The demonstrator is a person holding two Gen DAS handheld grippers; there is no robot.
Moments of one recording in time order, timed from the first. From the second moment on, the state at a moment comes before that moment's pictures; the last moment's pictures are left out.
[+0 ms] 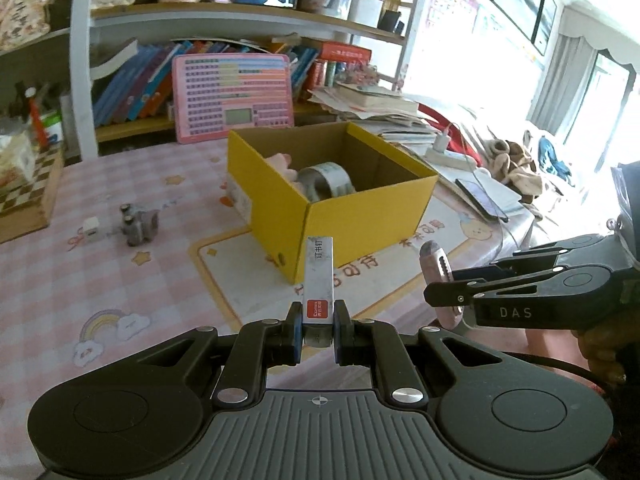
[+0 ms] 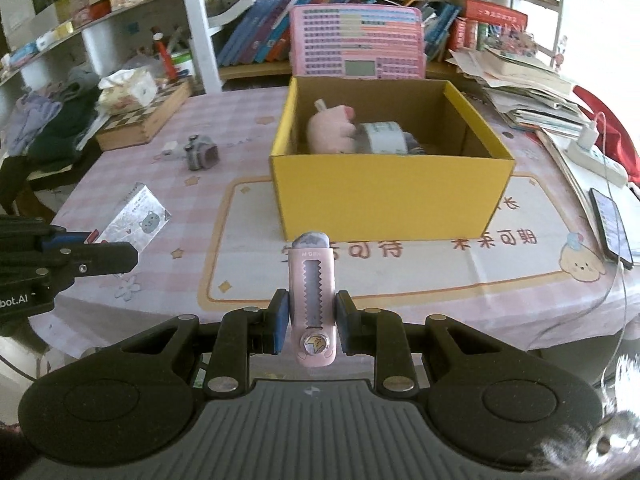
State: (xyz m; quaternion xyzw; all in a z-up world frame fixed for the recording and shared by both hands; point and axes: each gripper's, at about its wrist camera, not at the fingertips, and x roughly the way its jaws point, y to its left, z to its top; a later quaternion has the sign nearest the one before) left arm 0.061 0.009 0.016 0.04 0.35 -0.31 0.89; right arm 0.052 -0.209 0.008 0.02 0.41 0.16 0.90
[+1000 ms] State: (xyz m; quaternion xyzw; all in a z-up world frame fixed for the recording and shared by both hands) left arm 0.151 -0.105 0.039 0.09 0.30 -0.29 0.90; right arm 0.177 -0.293 0.033 0.03 0.33 0.16 0.93
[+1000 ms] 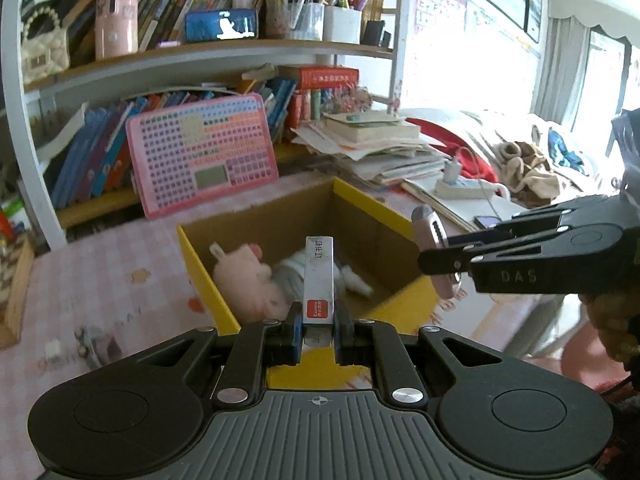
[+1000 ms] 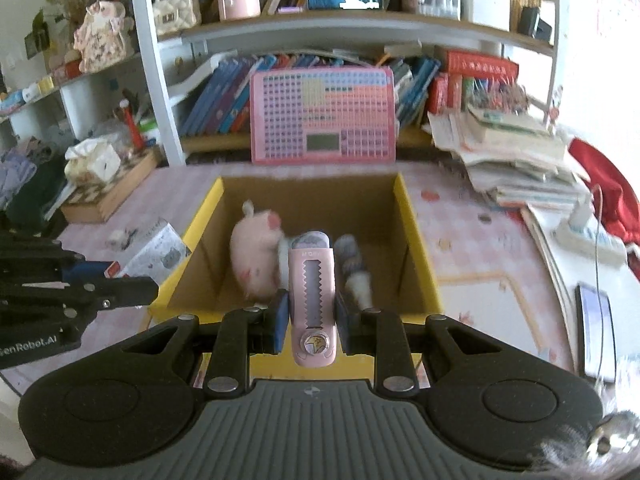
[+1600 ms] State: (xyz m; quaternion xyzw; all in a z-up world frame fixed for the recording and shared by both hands) left arm 0.213 -0.142 0.005 0.09 0.36 -0.22 0.90; right arm 0.271 -0.295 -0.013 -0.05 0.38 0.23 0.90
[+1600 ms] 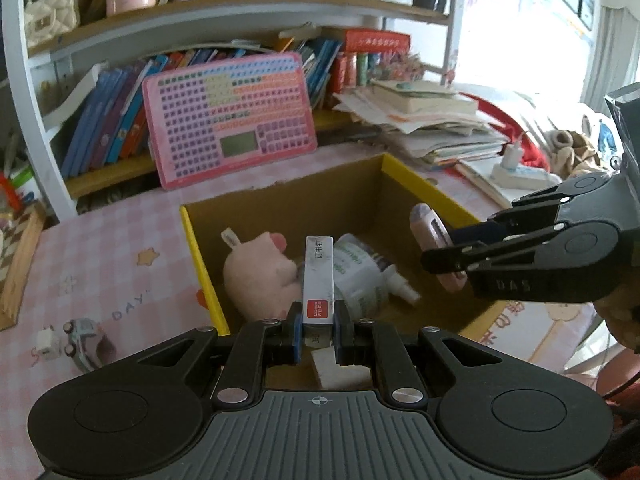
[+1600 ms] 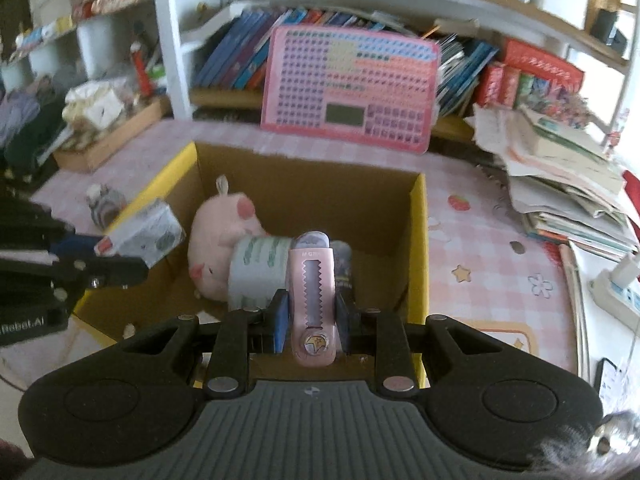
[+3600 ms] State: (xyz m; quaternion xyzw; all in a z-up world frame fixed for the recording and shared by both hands) left arm 0.150 -0.104 0.015 0.08 0.29 -0.15 0.94; right arm 0.212 -0.284 -0.001 0.01 0.32 0.15 0.93
